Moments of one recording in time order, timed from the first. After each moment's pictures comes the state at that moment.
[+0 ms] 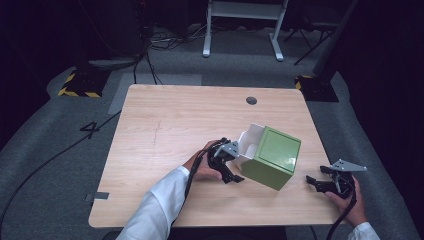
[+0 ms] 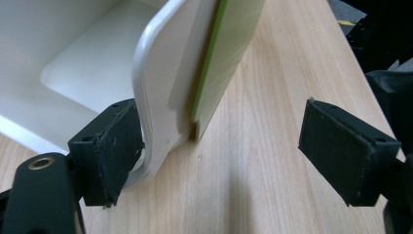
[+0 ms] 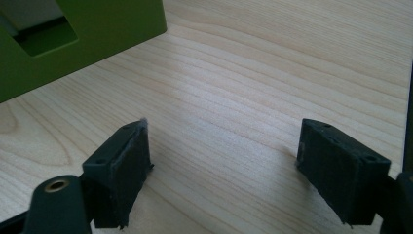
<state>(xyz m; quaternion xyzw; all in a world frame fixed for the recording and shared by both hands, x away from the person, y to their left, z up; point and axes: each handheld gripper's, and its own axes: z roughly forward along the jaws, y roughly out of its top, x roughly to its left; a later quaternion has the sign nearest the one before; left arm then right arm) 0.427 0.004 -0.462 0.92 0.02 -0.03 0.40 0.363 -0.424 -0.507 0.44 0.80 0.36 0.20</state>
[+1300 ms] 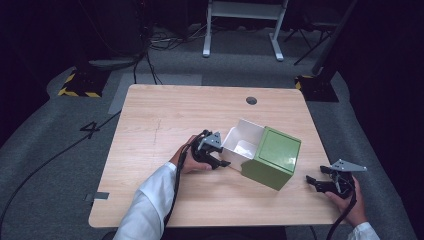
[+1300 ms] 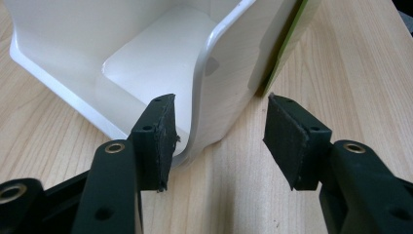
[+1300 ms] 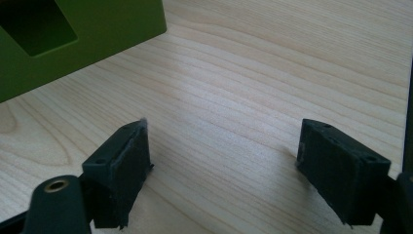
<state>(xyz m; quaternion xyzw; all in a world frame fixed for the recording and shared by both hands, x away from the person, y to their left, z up) 0.446 0.050 -0.463 0.91 0.08 0.03 0.41 0.363 -0.424 -0.507 0.44 0.80 0.36 0.20</state>
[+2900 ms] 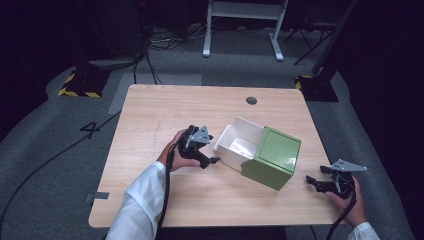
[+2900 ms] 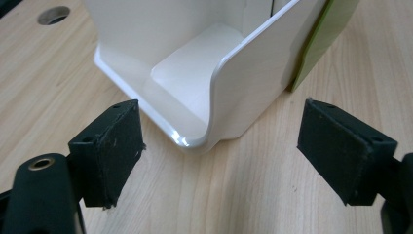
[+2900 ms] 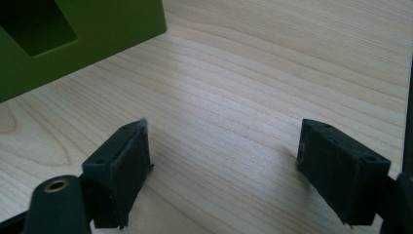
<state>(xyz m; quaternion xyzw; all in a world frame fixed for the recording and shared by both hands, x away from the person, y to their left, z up) 0.433 0.085 -0.435 0.90 0.12 0.11 0.41 0.363 -0.424 -0.507 0.44 0.80 0.36 0.20</state>
